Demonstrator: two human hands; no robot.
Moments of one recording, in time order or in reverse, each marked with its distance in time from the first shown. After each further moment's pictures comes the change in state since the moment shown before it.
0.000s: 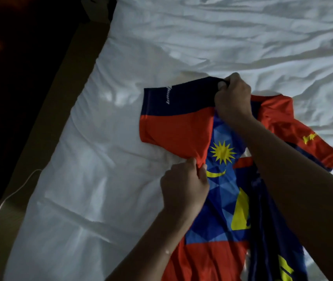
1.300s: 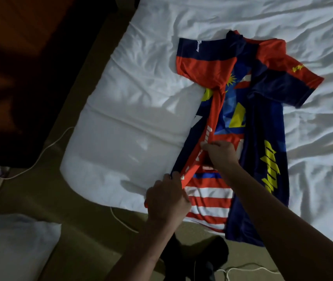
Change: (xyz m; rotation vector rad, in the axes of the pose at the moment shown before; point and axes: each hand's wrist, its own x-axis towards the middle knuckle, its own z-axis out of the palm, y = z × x) left_hand -0.315 -0.080 -0.010 0.110 -0.112 -0.014; right_hand -0.385 0.093 -0.037 0.462 -0.398 0.522
